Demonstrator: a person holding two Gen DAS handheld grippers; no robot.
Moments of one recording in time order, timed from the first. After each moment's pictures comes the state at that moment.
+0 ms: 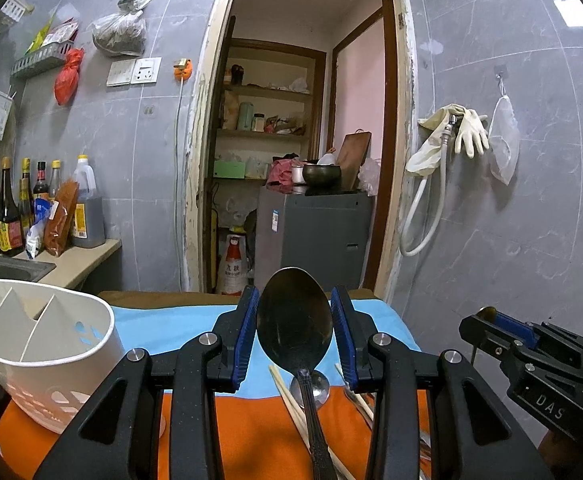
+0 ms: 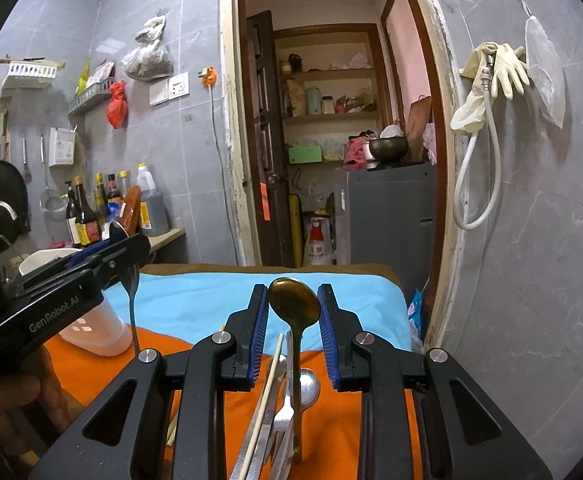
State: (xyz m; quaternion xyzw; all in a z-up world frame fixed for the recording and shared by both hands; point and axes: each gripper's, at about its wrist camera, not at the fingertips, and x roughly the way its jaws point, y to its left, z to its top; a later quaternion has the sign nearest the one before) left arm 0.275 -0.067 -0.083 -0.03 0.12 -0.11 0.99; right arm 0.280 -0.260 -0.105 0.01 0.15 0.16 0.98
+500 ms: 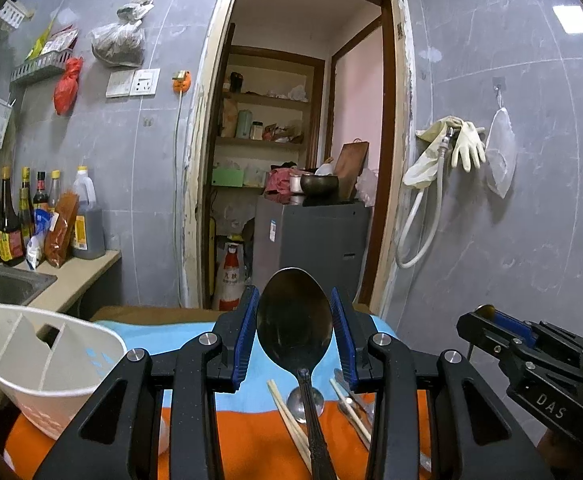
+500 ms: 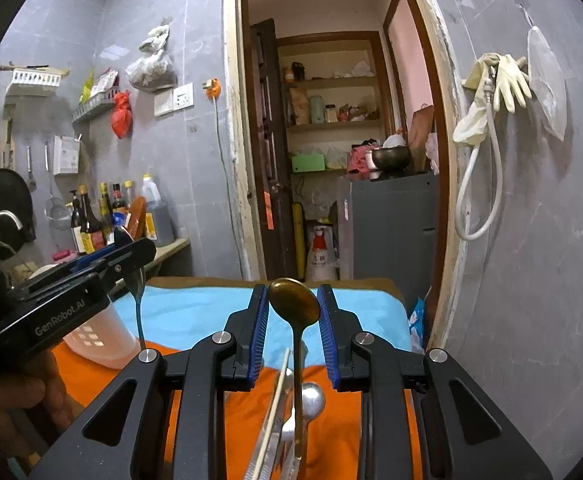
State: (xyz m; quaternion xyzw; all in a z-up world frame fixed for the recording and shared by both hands) left arm 0.269 -0.067 -0.058 -0.03 0.11 -0.11 0.99; right arm 0.274 -0.258 -0.077 0.01 0.13 0.17 0.98
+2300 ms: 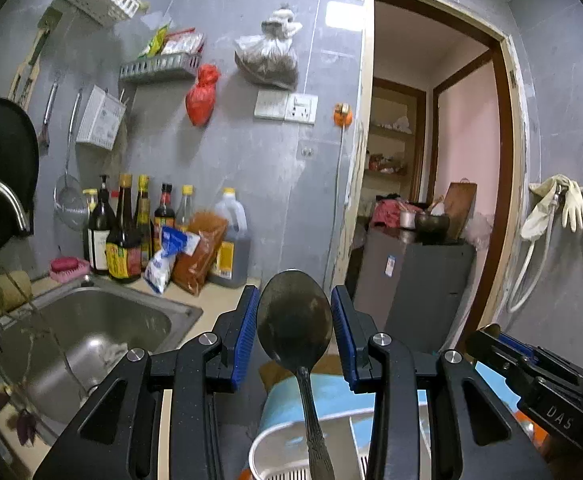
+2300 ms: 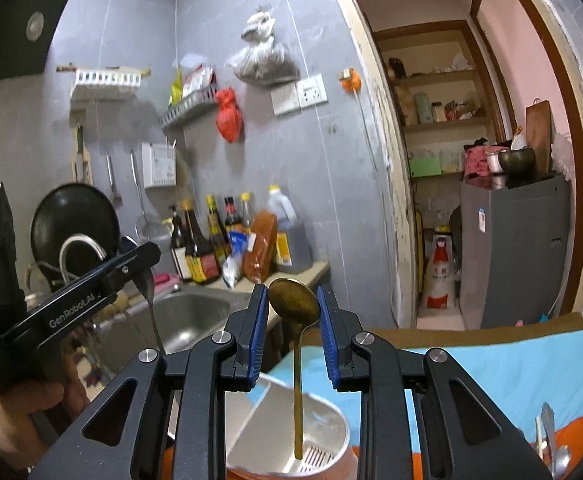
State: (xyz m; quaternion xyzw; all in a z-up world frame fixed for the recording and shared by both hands) left arm 0.267 0.171 -0.034 -0.08 0.08 0.05 0.99; right arm 0.315 -0.035 -0.059 0.04 0.13 0.34 0.93
